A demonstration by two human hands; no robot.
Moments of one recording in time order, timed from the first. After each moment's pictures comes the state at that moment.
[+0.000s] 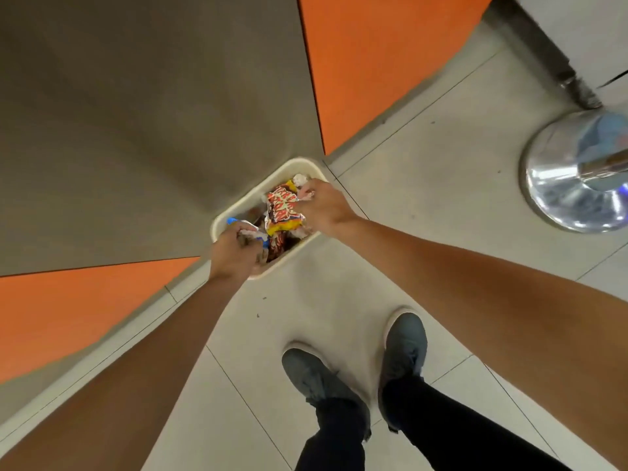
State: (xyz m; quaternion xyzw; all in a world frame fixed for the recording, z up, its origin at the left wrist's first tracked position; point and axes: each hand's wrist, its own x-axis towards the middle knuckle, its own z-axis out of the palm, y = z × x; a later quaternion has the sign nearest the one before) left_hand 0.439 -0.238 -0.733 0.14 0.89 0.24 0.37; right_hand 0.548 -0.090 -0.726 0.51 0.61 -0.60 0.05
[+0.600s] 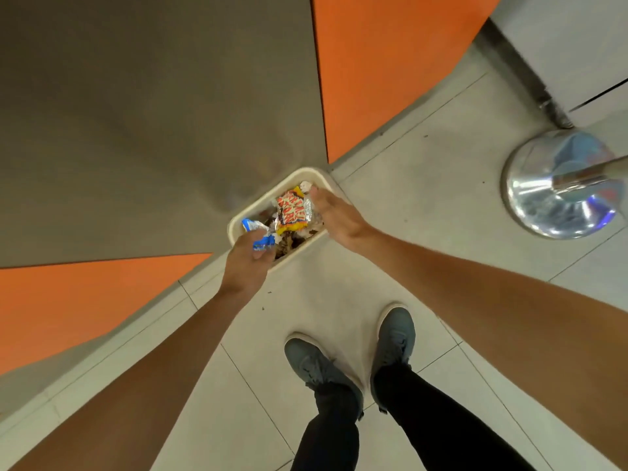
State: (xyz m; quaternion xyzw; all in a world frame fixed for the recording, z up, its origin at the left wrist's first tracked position) left_hand 0.460 -0.267 -0.690 0.14 0.85 0.28 0.42; right_hand 0.572 -0.110 -0.689 0.47 0.61 -0.63 0.09
